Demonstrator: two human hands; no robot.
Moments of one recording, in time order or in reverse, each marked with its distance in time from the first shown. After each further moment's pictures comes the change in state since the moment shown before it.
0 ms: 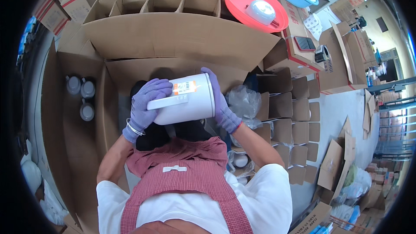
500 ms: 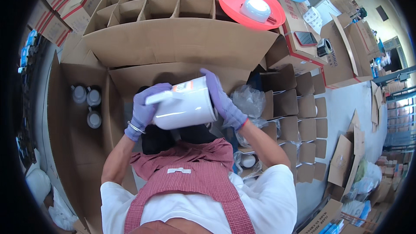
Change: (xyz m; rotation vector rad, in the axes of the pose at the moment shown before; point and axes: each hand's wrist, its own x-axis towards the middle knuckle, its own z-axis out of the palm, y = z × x) left_hand 0.001 -0.015 0.004 -0.392 0.067 -0.282; right_hand 0.010 -0.001 -0.014 0.071 -0.023 0.084
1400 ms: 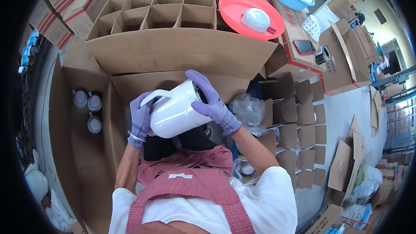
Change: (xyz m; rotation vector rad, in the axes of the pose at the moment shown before) left_hand -0.005 -0.004 -0.010 0.054 0.280 -0.264; right_hand 0.010 -0.051 0.003 0.112 -0.175 -0.181
